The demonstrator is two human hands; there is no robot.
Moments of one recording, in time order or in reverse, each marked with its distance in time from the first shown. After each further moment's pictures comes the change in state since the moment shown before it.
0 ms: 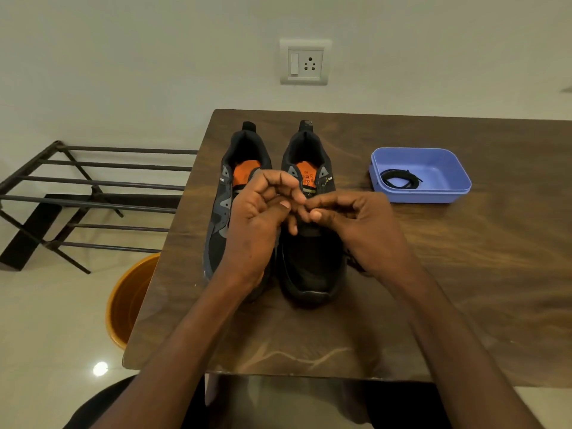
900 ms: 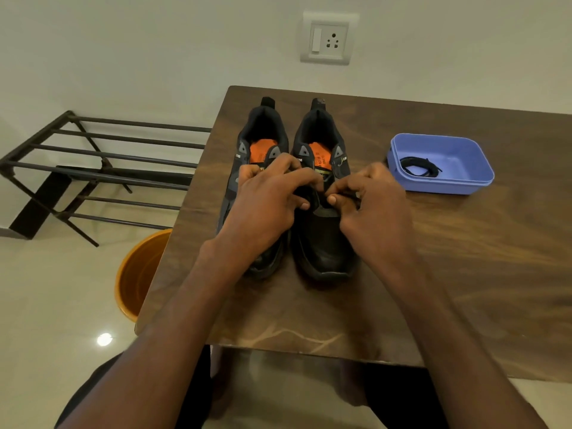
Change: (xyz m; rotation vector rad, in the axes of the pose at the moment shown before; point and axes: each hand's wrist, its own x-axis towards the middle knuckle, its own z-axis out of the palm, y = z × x) left_hand 0.010 -0.002 -0.026 1.200 -0.197 0.180; right_hand -0.001 0.004 0.019 -0.672 0.204 -0.075
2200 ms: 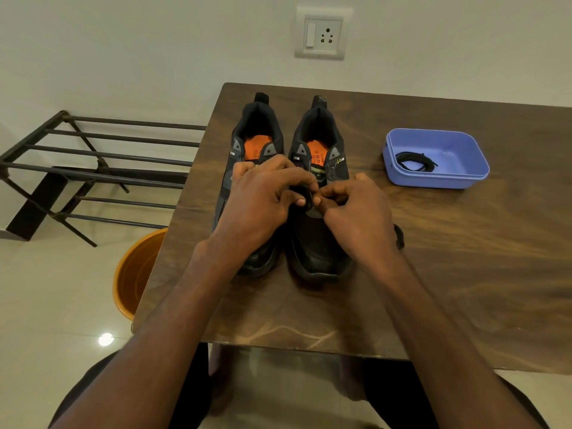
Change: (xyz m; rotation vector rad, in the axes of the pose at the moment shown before) left_hand 0.001 -0.014 0.011 -0.168 0.041 0.043; right_hand 0.001 -0.009 0.014 0.056 -0.114 0.225
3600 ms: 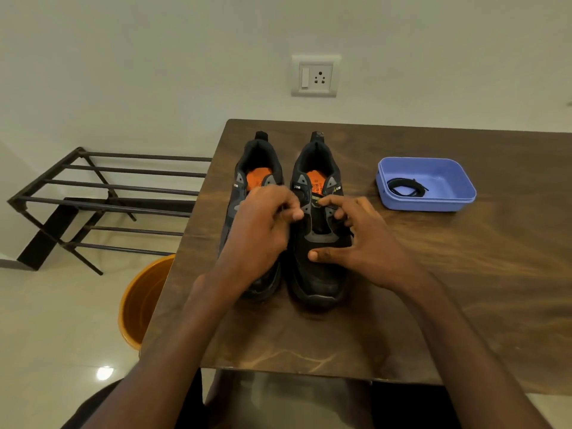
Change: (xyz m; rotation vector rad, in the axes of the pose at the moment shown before) left_hand -0.007 0.031 -0.022 -0.117 0.062 -0.071; right_hand 0.007 0.038 -0.028 0.085 -0.241 -0.270
